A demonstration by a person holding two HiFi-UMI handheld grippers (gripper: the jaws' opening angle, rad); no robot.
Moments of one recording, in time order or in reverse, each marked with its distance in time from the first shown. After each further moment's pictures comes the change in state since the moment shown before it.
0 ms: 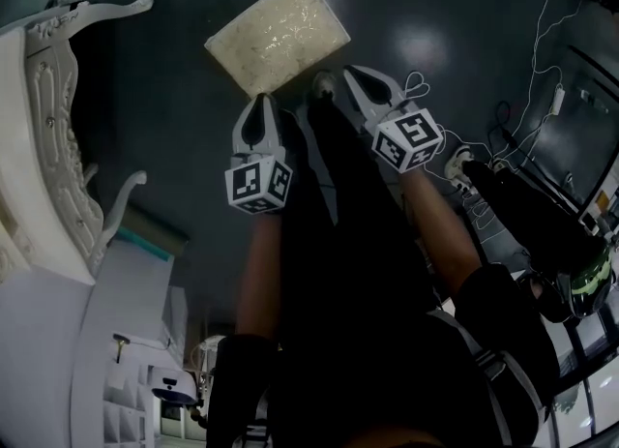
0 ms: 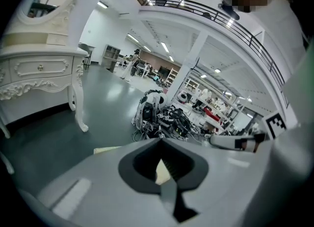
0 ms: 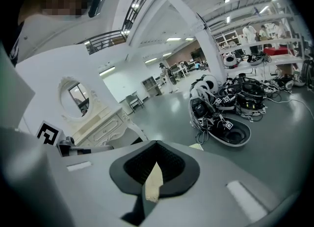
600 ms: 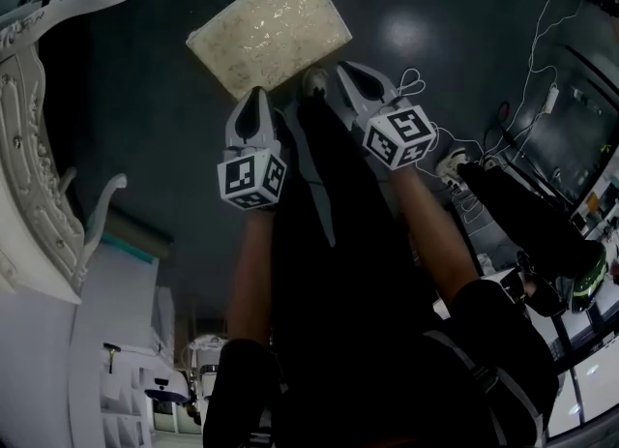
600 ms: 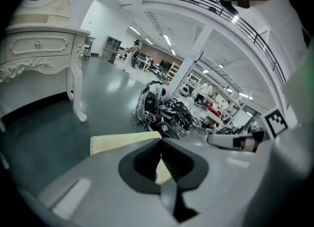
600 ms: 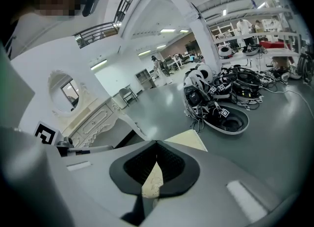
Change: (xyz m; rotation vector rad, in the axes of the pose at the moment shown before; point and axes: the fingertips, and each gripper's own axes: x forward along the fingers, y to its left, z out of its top) left arm 0.060 0.040 -0.059 -0.019 0.069 -0.007; right arm 0.059 -0.040 -0.062 0.039 0.080 -0.050
